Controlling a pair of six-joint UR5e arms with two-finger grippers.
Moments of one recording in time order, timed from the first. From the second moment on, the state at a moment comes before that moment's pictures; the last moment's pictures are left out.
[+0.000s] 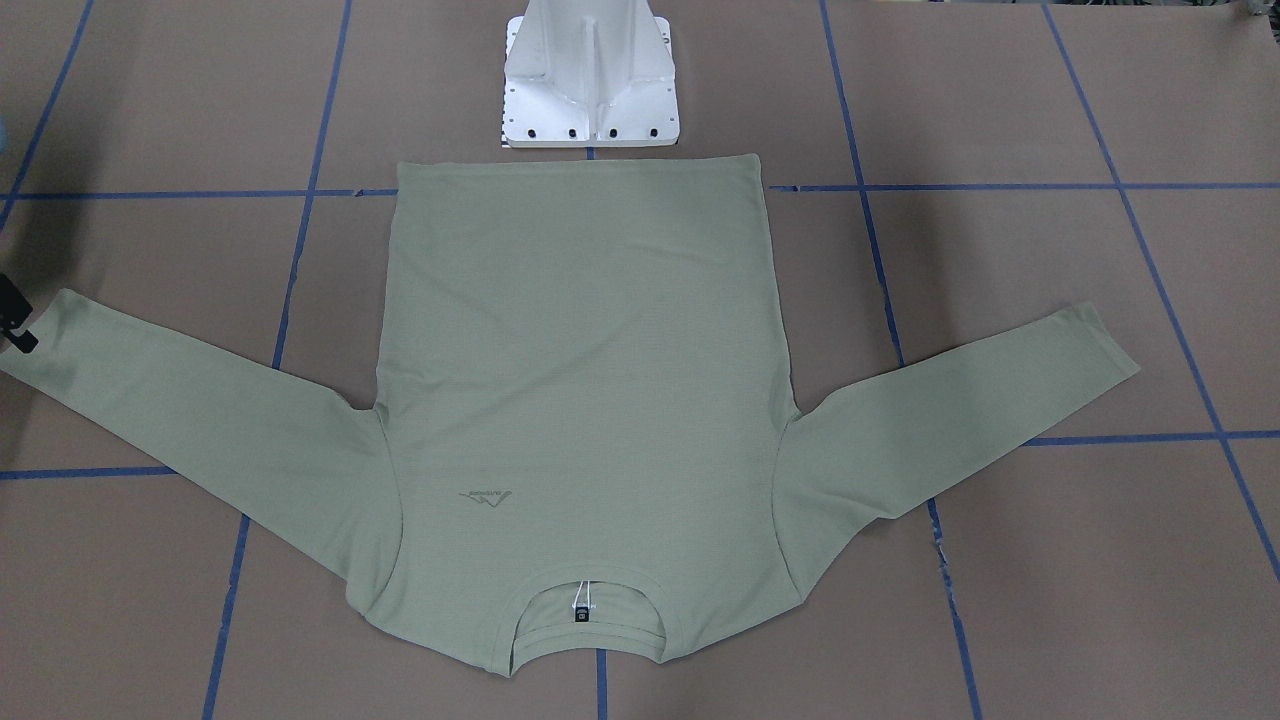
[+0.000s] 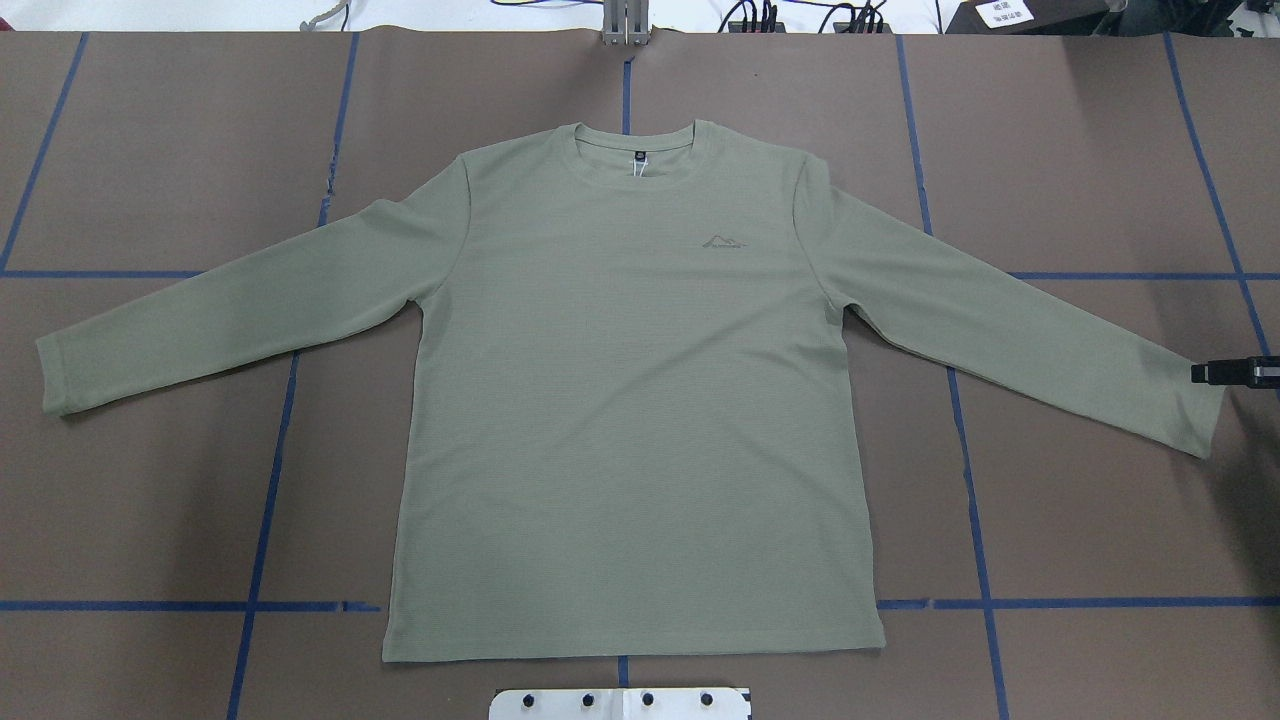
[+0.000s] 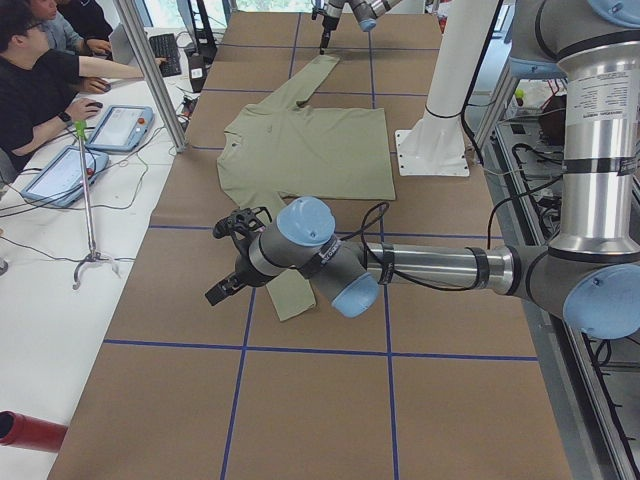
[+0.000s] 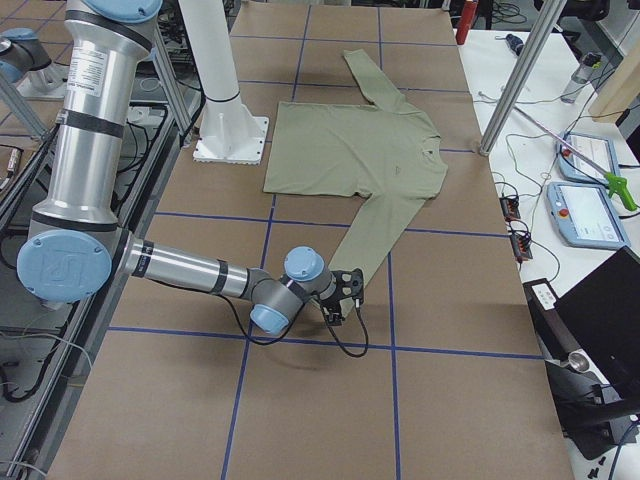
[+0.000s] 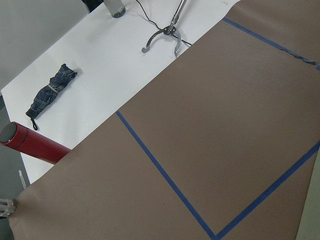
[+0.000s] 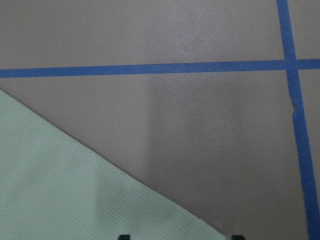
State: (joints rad) left arm -1.62 -1.50 -1.68 -2.32 -2.26 0.22; right arm 1.06 -1.79 1.43 -0.40 2.07 0.87
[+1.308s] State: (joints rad) left arm -1.62 -1.50 -1.67 -2.34 -2.26 0.22; right arm 1.02 -1.77 1.39 -0.40 2.02 0.87
